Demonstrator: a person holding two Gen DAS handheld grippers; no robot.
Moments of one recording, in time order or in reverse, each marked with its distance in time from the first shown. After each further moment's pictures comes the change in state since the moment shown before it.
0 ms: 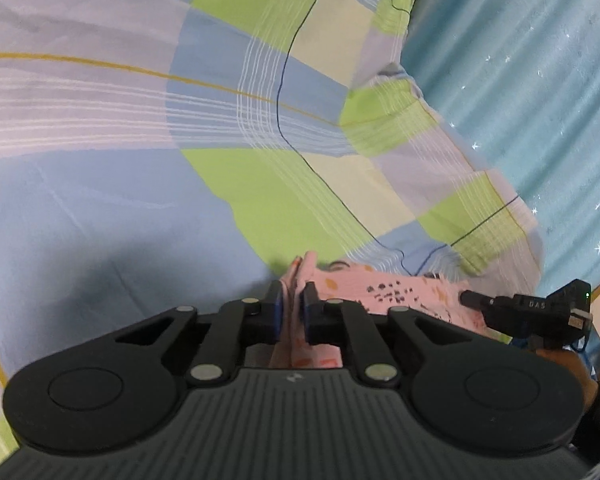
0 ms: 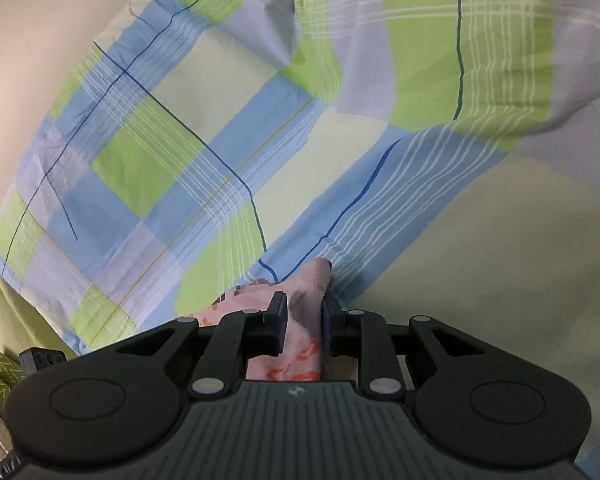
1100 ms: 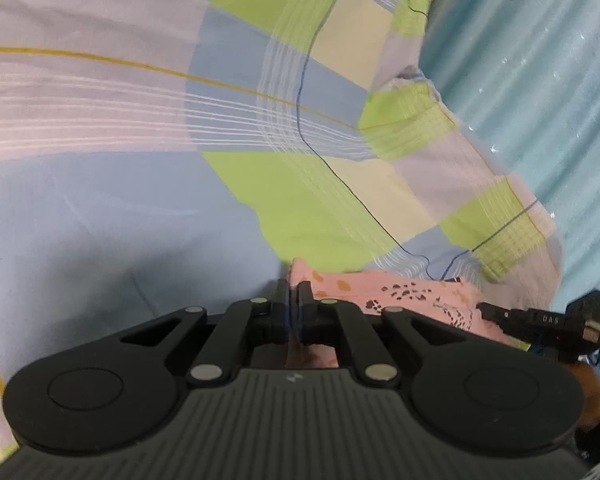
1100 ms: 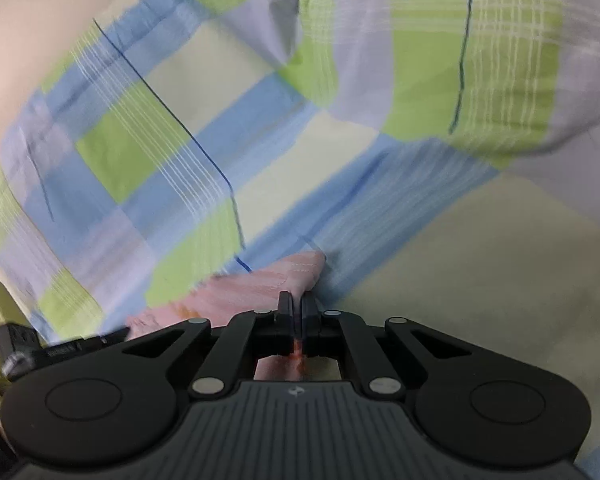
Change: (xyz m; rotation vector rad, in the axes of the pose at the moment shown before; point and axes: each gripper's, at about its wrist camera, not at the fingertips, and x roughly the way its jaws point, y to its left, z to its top) left arm 0.008 0.012 0.002 -0.034 -0.020 0.047; right arm -0.001 0.009 -0.003 -0.081 -0.017 -0.099
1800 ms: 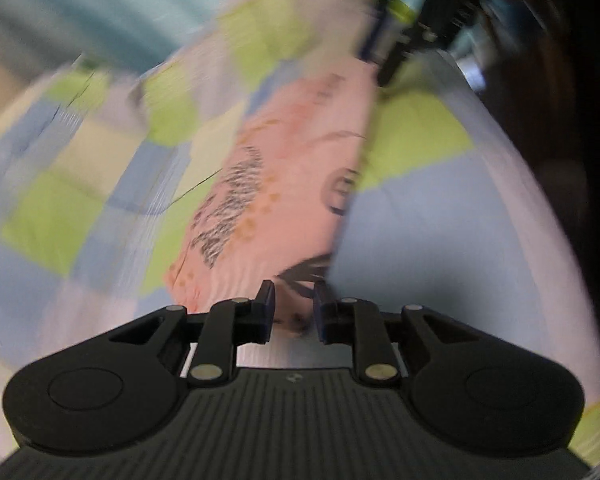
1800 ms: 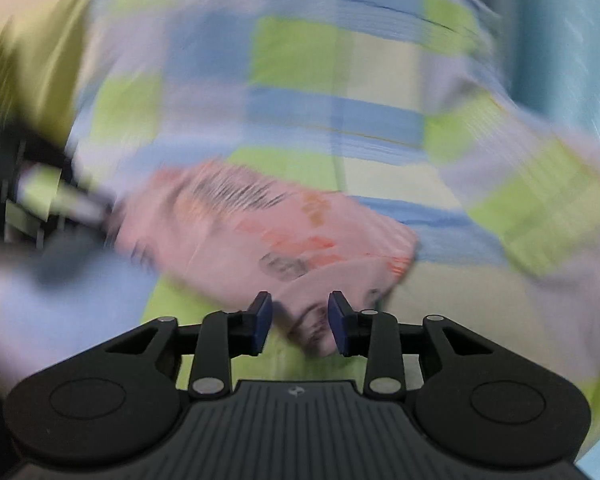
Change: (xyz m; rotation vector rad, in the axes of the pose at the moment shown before) left arm -0.072 -0.173 -0.182 1.456 0.115 0.275; right arm -0.089 0.143 -0.113 -0.917 0.049 -0.162
